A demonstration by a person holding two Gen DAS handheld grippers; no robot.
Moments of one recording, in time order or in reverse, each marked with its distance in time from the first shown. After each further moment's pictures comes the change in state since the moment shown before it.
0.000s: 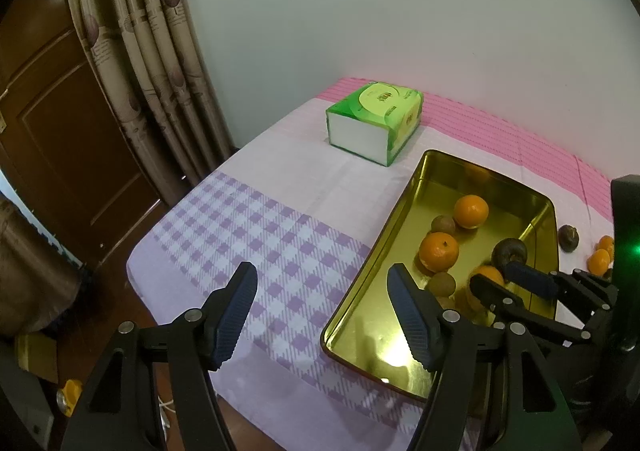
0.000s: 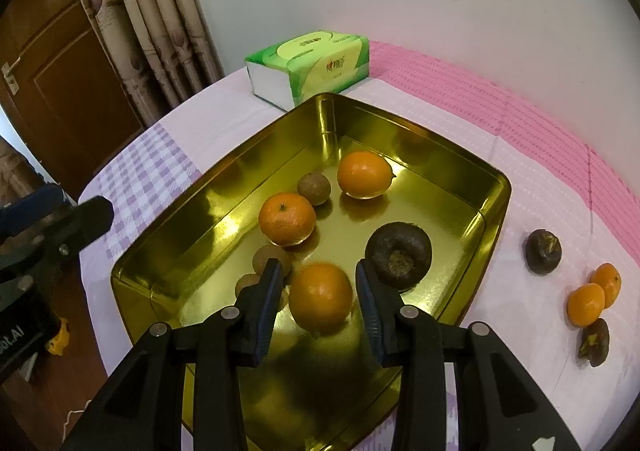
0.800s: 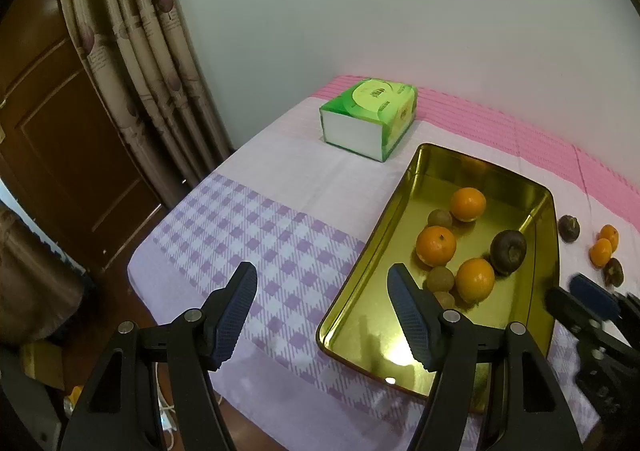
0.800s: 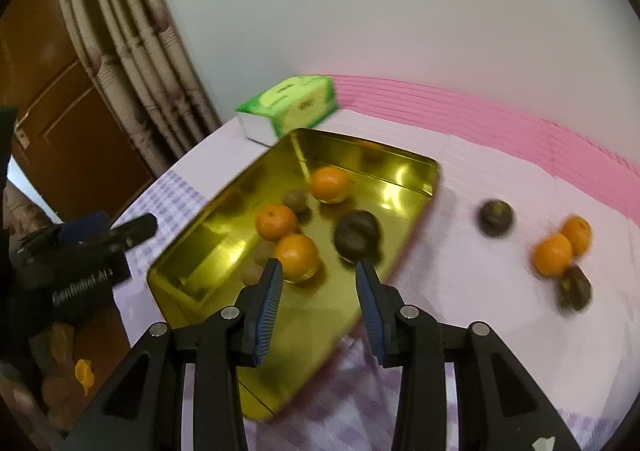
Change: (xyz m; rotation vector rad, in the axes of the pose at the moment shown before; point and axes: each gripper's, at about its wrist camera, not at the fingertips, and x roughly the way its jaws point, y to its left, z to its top) left arm 0.001 -0.007 -0.003 0.032 -0.007 0.001; right arm -0.058 -0.037 -0.035 0.144 -0.144 0.040
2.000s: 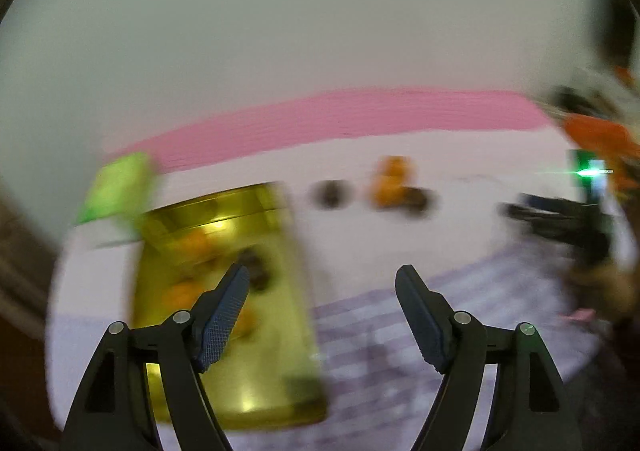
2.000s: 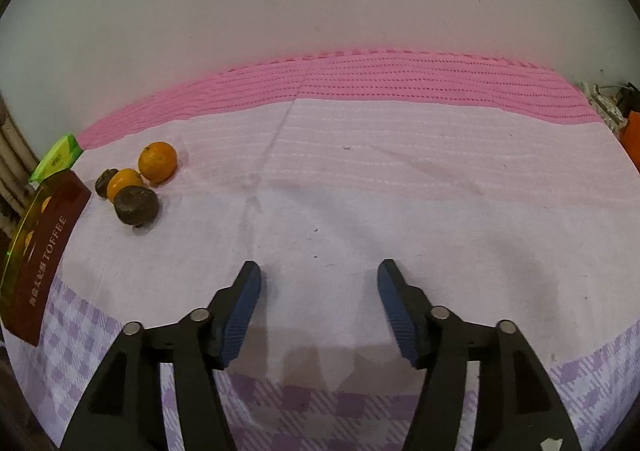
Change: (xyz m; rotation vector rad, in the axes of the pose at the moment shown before) left arm -0.053 -0.147 0.006 0.597 0.000 -0.651; right arm -0.101 -0.265 -0.114 0.367 -0.046 -0.445
